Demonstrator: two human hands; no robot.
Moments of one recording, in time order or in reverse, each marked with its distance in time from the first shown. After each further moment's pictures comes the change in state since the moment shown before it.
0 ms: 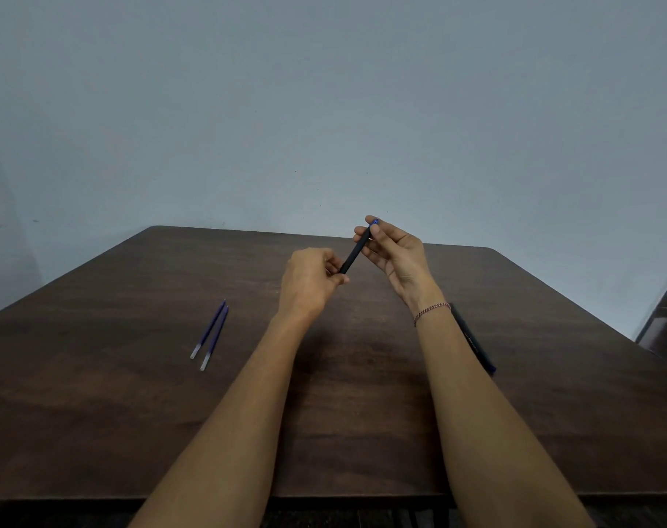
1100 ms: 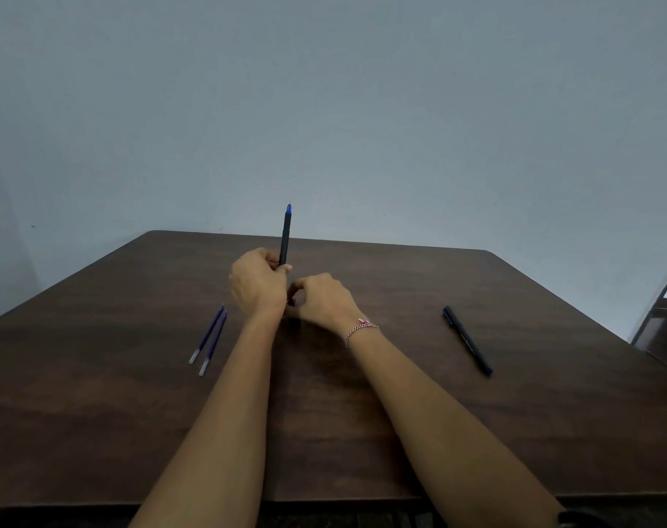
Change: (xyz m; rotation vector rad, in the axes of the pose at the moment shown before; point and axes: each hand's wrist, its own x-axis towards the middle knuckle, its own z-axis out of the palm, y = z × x) left_hand 0.005 -0.028 -0.027 -0.027 0.369 -0.354; right_hand -0.019 0.059 0.071 -1.526 -0.325 0.052
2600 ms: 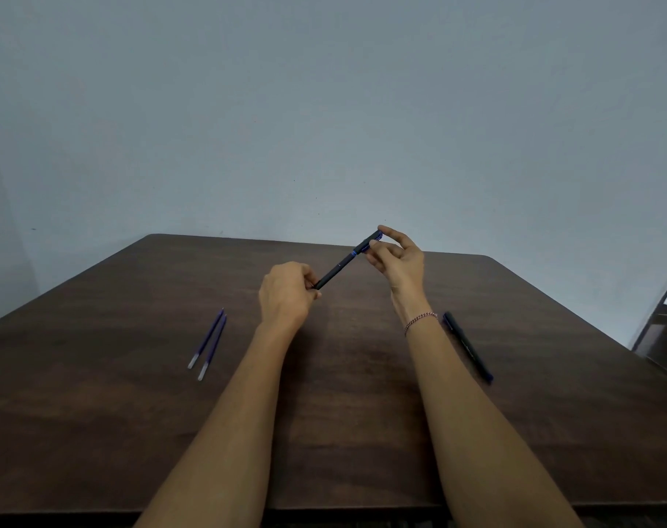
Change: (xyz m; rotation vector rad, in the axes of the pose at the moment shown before) left_hand -0.006 0.004 0.018 0.269 -0.342 0.250; right_hand 0.000 0.070 -0.055 1.303 0.652 0.143
